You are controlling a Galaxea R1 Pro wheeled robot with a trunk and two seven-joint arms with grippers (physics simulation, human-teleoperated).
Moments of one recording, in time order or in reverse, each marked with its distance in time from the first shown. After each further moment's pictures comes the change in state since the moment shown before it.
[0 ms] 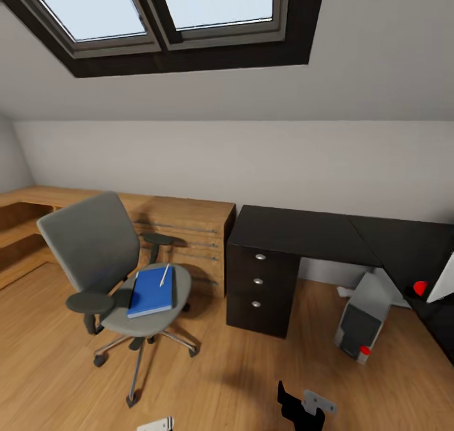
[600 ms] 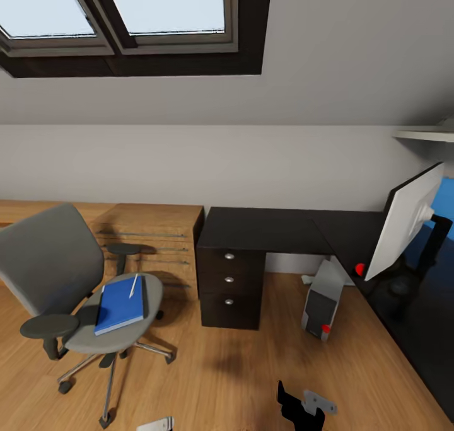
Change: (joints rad) left arm 0.000 0.000 0.000 0.000 0.001 -0.001 0.000; right arm 0.000 0.000 0.000 0.000 0.000 0.001 0.000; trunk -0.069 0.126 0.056
